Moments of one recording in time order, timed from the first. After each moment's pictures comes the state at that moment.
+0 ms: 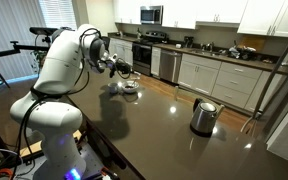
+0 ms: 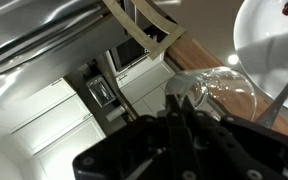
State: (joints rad) arm 0.51 0.66 0.34 -1.52 -1.45 1.76 1.08
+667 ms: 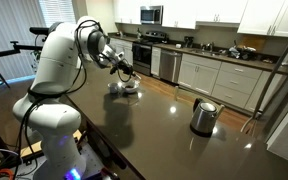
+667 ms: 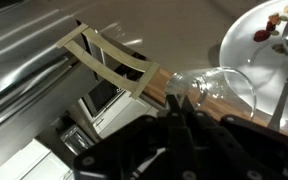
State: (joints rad) arm 0.41 0.53 0.32 -1.62 -1.15 1.94 1.08
